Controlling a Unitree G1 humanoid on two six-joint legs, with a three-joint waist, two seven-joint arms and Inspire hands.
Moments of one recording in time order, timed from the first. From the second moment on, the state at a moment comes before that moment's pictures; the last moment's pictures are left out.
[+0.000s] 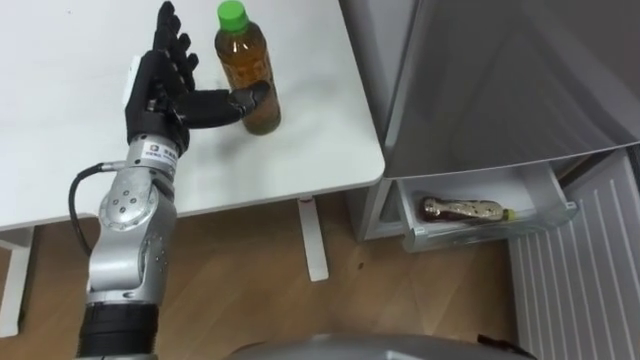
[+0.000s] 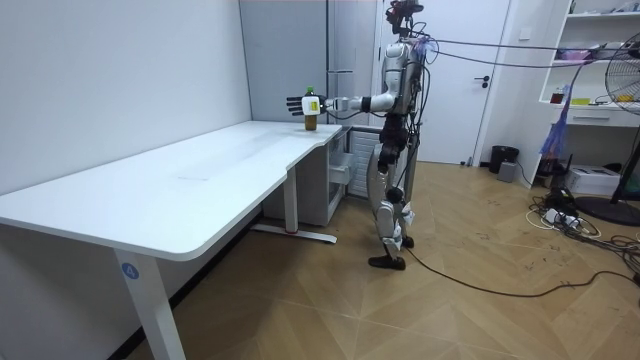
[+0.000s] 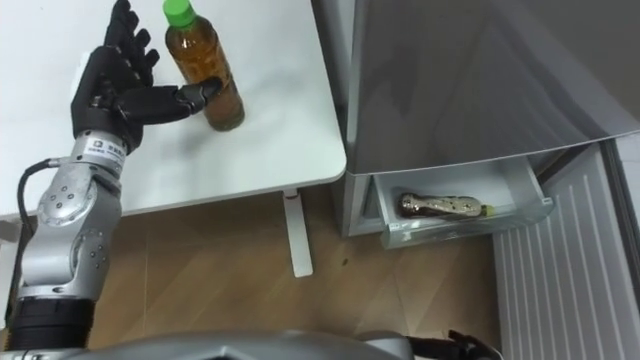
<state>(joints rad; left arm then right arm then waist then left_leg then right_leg) 0.04 0.19 0.07 -0.02 -0.27 0.05 -0.02 0.10 -0.25 -0.11 1.32 0.17 0.05 0.16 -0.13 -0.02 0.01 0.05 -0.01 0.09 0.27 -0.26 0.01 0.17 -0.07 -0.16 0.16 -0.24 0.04</state>
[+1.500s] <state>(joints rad) -0.06 0.20 0.06 0.11 -0.30 0.07 -0.01 0.10 -0.26 -0.12 1.32 -0.14 0.12 0.13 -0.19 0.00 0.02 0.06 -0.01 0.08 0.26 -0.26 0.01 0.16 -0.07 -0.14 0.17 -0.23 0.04</state>
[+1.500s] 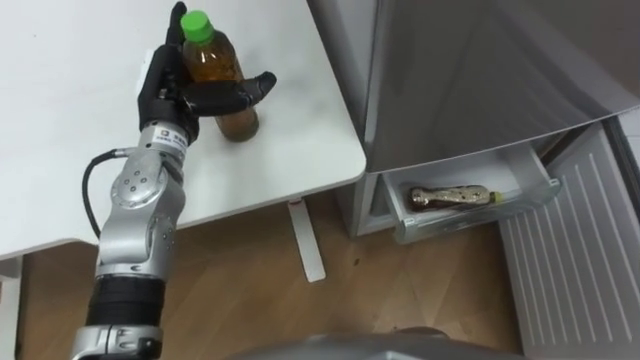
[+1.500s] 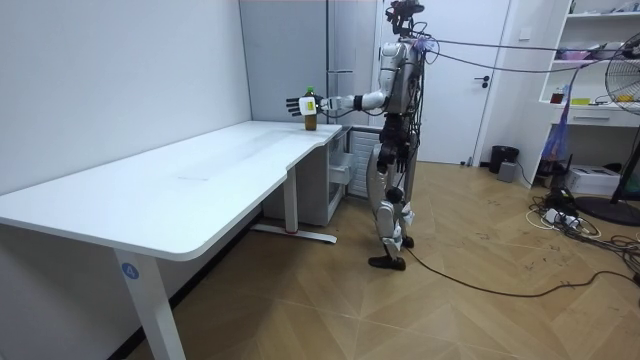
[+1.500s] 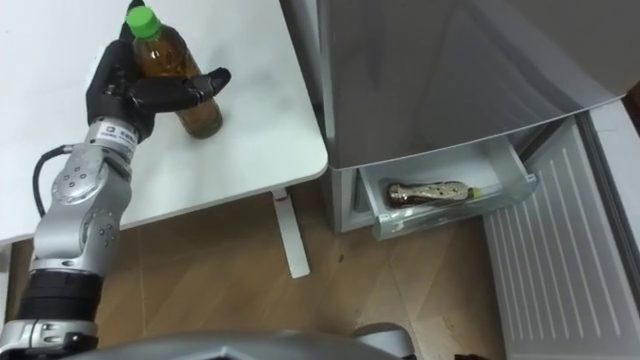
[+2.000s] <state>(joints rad) -0.06 0.20 0.05 0.13 -0.30 0.07 -0.03 0.12 -0.26 -0.12 1.32 -0.17 0.13 0.13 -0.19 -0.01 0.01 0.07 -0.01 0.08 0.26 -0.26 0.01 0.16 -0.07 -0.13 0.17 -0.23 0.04</state>
